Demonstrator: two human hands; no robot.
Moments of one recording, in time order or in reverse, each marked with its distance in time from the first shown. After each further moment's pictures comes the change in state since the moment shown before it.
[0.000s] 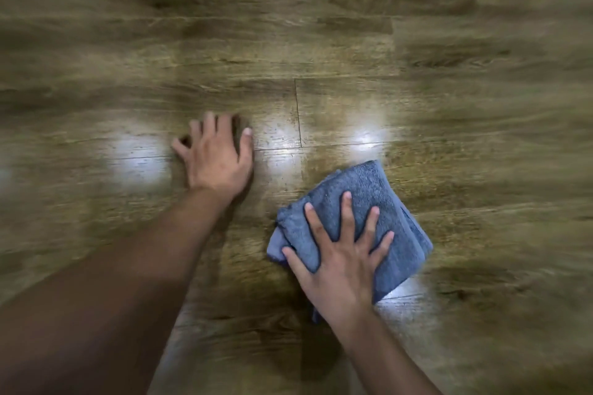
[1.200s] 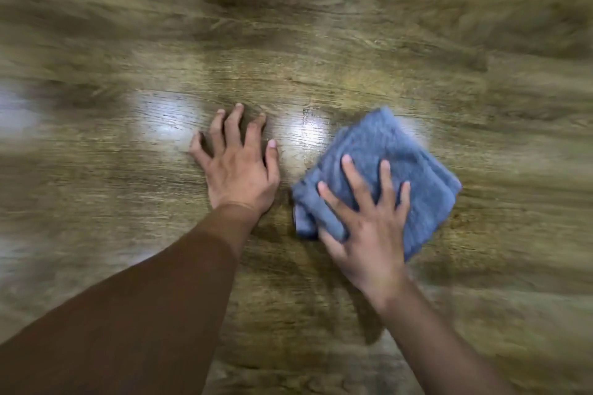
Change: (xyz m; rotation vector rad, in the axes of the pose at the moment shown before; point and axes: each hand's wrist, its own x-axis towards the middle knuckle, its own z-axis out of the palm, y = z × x) left_hand 0.033 -0.035 0.002 0.069 0.088 -0.091; right_hand 0.130 -0.036 -0.012 0.040 0.157 -0.475
